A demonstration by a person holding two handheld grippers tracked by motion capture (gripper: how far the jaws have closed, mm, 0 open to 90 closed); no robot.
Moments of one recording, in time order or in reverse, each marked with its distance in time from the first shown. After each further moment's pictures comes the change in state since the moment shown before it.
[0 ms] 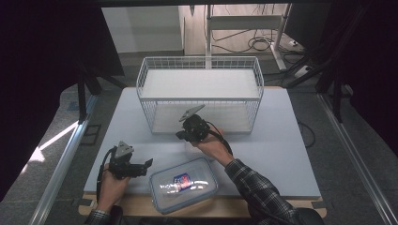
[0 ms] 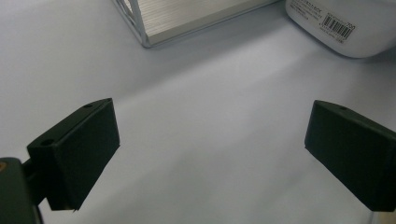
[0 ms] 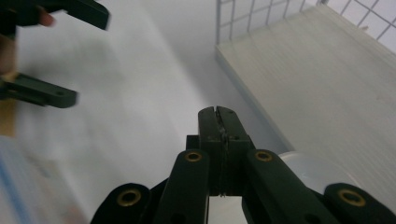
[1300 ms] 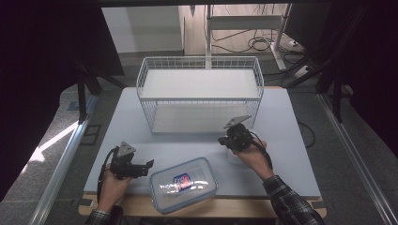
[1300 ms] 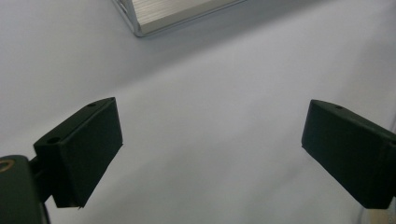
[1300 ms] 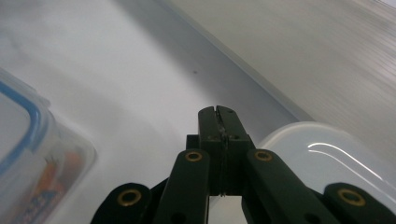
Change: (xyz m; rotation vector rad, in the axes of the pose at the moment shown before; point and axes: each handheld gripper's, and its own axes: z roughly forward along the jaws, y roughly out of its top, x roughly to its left) left arm -0.004 0.002 0.002 0.045 -0.009 -0.011; right arm -0.037 -0.101 -0.086 0.036 -0.178 0.156
